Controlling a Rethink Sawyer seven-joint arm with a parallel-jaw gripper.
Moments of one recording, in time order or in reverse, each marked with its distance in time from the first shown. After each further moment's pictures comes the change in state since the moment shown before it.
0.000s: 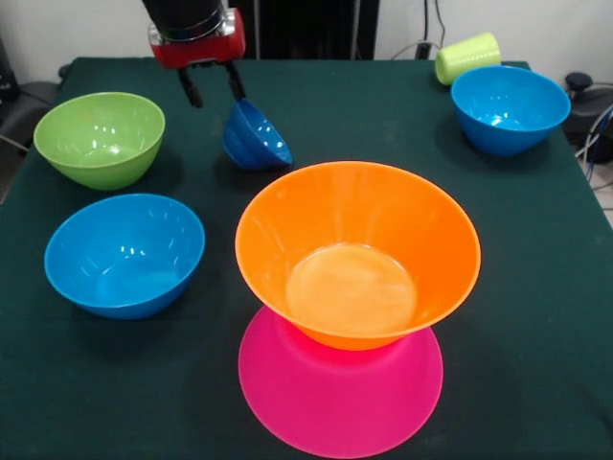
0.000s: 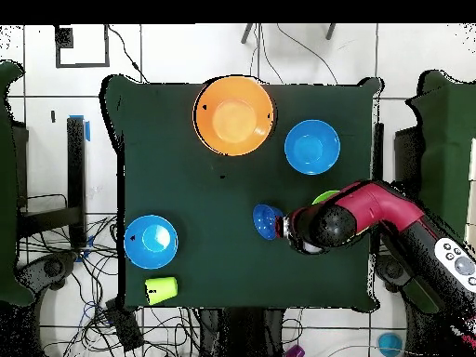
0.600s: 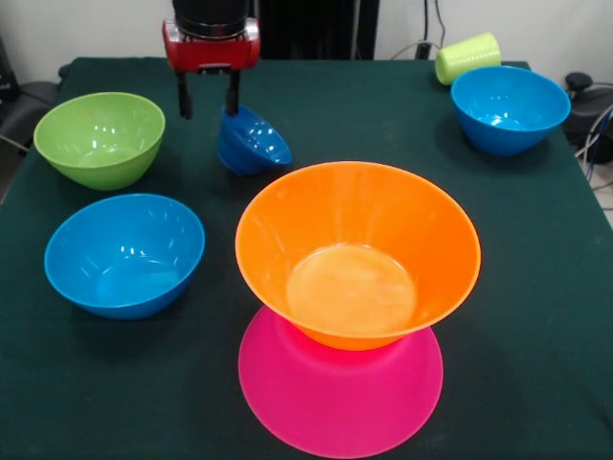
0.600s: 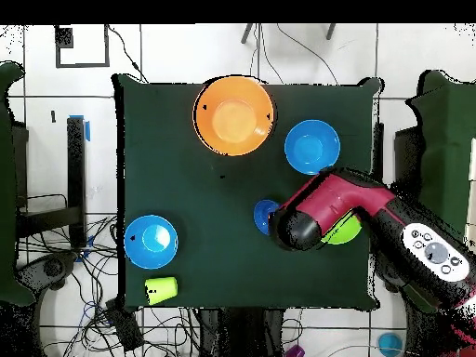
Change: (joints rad) arm 0.156 -0.155 0.015 -0.070 -0.249 0.000 0.052
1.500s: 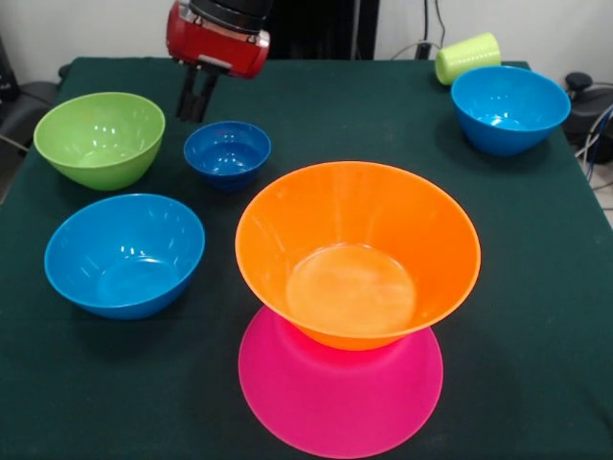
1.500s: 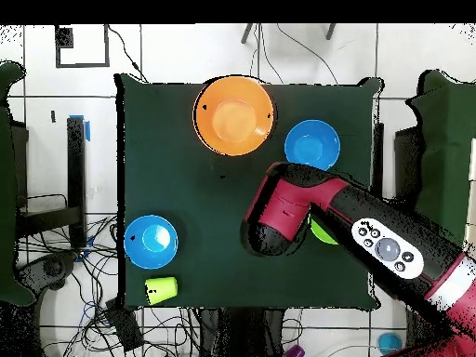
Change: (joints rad) arm 0.137 -0.151 0.000 -0.072 -0.248 0.061 0.373
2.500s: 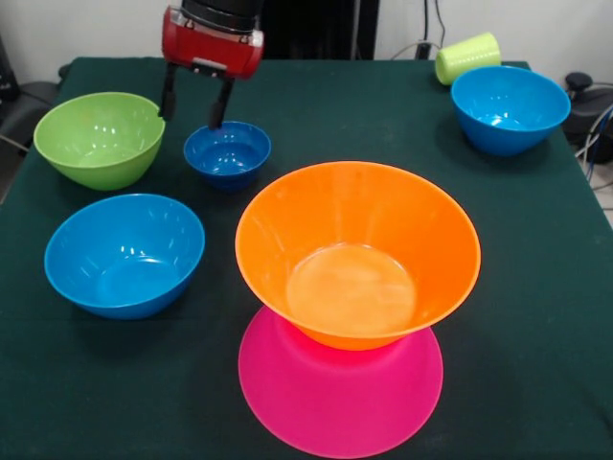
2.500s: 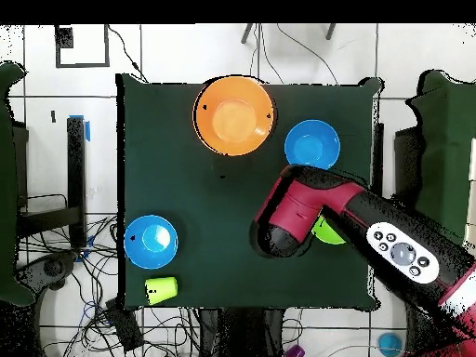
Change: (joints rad) arm -0.049 0.033 0.000 0.000 0.037 -0.065 0.000
